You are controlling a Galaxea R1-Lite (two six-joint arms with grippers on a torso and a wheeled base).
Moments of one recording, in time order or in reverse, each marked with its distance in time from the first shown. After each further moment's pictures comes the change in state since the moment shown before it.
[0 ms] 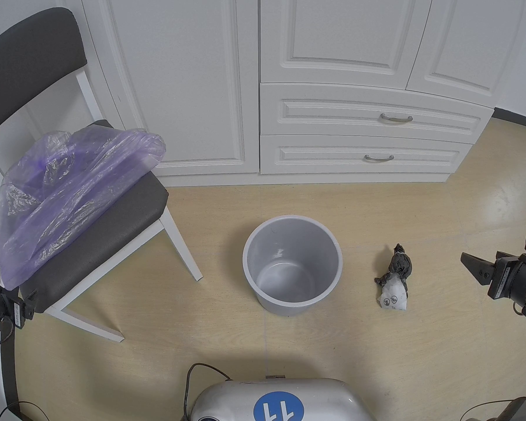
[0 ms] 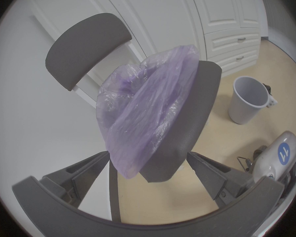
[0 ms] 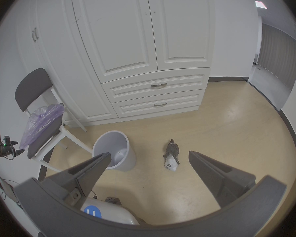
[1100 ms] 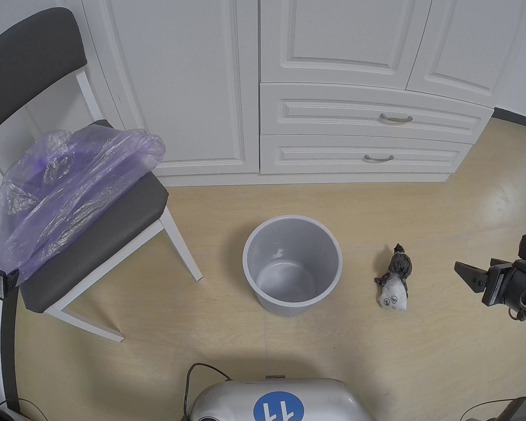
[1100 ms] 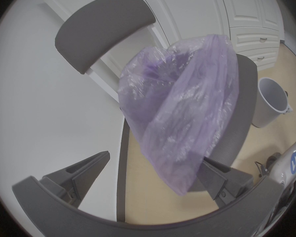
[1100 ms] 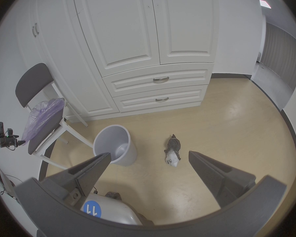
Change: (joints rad) left arm 0.206 0.225 -0.161 -0.043 -0.063 0.008; right arm 0.013 0.028 0.016 0.000 0.011 0.001
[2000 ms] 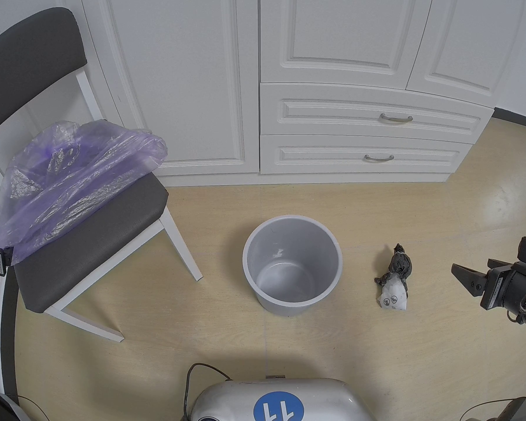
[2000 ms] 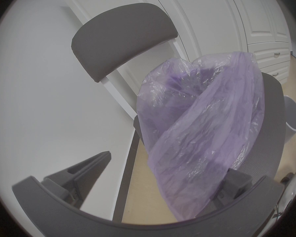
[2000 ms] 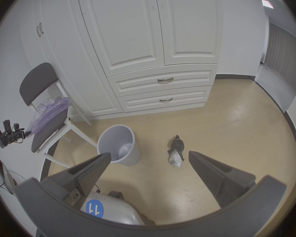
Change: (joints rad) left arm 0.018 0.251 -0.008 -0.457 -0.009 -0.133; right arm 0.040 -0.011 0.009 -0.010 -0.002 0.000
